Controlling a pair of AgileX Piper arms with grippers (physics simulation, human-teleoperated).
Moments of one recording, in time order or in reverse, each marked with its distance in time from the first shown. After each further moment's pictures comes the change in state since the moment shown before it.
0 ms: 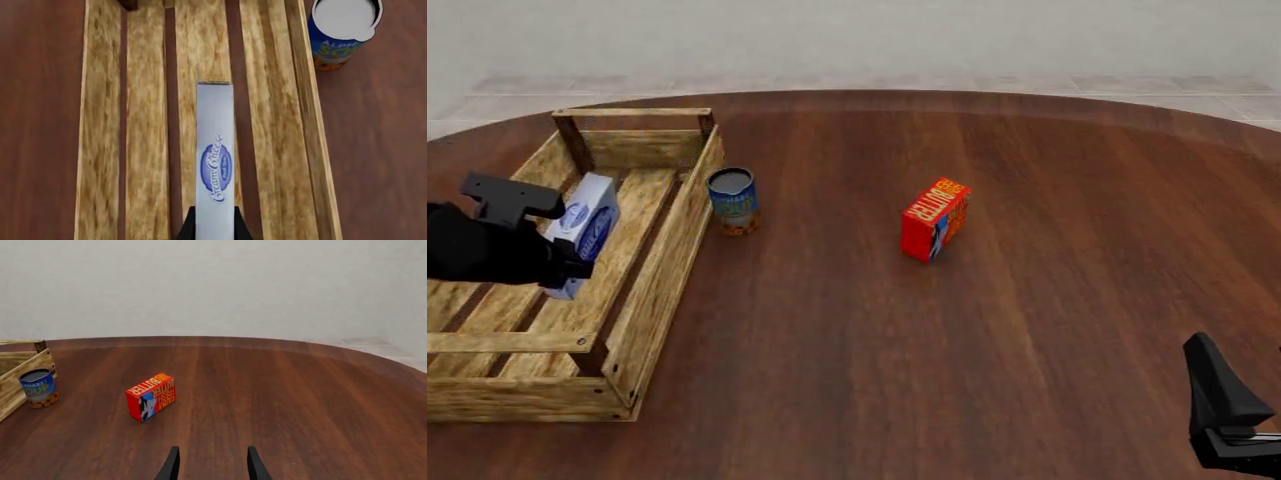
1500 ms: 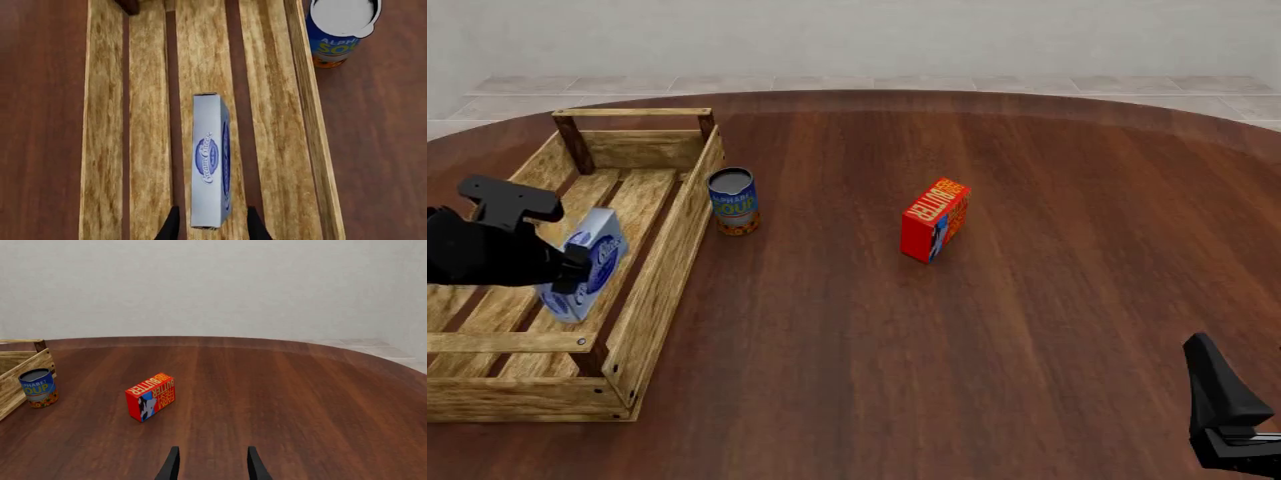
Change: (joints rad) left arm 0.006 -0.010 0.017 -0.022 0.033; right arm 0.000 -0.001 0.000 0.000 -0.004
